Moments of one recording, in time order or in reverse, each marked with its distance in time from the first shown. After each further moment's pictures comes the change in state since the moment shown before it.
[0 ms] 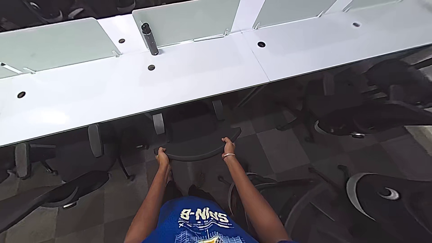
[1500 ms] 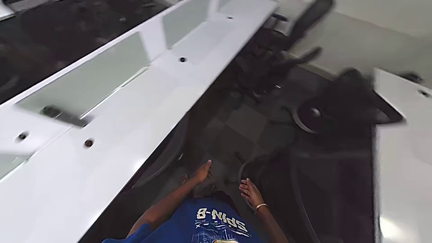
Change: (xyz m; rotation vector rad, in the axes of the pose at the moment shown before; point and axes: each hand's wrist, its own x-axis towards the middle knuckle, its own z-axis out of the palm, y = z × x) left_hand -0.046 -0.009 0.235 1.379 -1.580 0.065; right_hand -0.026 0.078 -0.146 0.157 0.251 0.272
